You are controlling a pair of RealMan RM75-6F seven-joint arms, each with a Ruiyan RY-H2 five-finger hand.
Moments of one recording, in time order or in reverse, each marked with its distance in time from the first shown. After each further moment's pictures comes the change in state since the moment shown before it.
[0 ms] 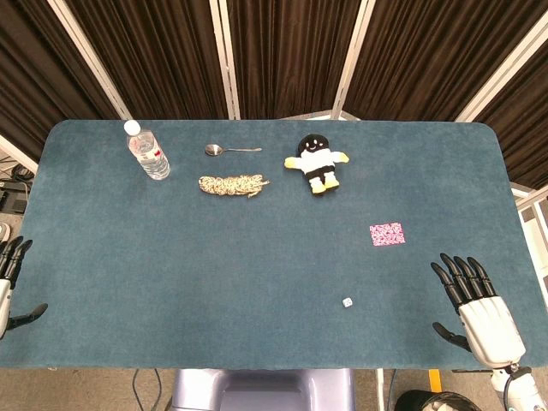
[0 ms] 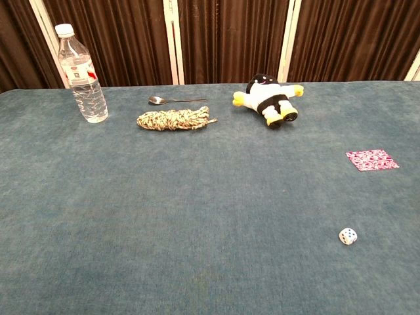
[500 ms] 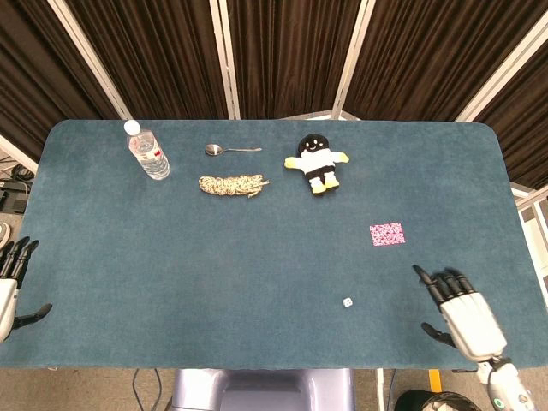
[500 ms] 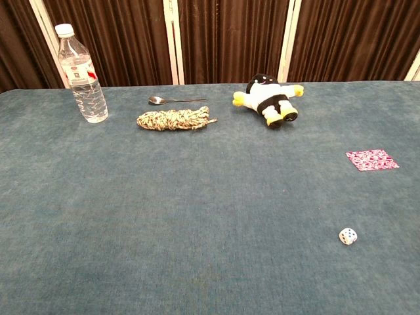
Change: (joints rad) left arm -0.007 -0.016 0.002 0.006 0.000 -0.013 0.023; right arm 0.046 -0.052 0.009 0.053 -0.026 -0.115 -0.009
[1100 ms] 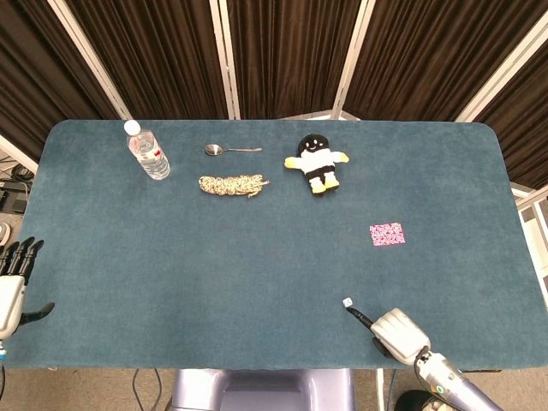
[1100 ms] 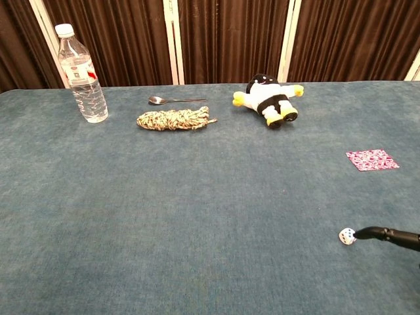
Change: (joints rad) left arm -0.023 -0.032 -0.012 0.022 -0.063 -0.048 0.058; right arm 0.192 -0.116 -0.082 0.025 0.028 -0.493 -0.063
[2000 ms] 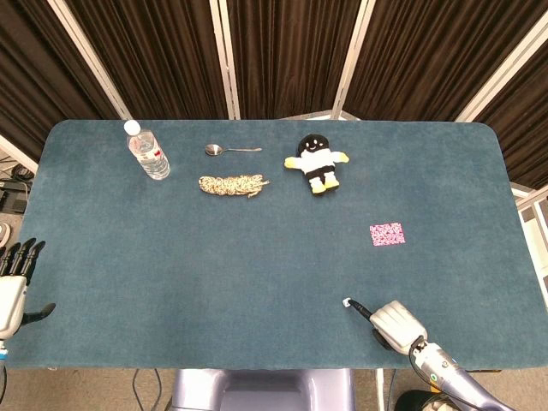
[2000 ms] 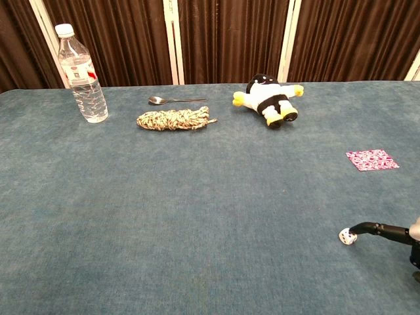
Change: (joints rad) left arm -0.003 -0.007 0.003 0.001 -0.010 -0.003 0.013; right arm 0.039 -0.043 0.015 0.052 0.074 -0.039 -0.014
